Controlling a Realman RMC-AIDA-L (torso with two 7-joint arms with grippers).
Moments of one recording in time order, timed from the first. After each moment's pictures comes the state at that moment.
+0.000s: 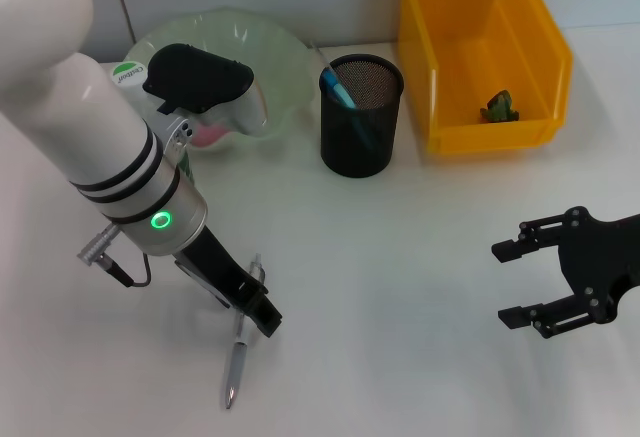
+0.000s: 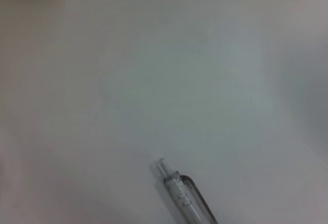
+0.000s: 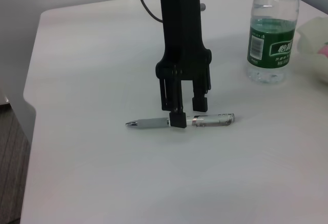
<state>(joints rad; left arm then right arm) -0.91 -2.08 1.58 0.85 2.44 1.44 -2.74 0.51 2.04 -0.61 -0.94 -2.38 -1.84 1.25</state>
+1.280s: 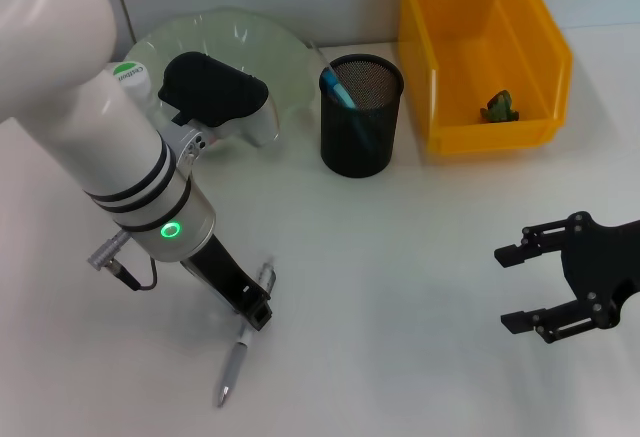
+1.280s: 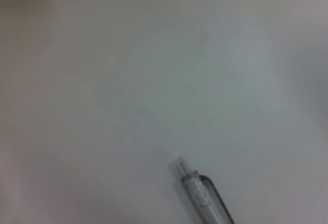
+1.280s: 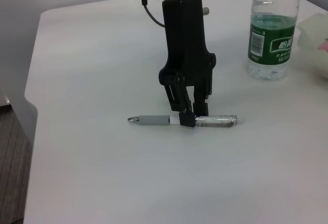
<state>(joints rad) -0.91 -2.08 1.65 0.83 2.43 1.38 -2.73 0.50 2.04 -0.61 -0.93 -2.38 -1.84 1.25</state>
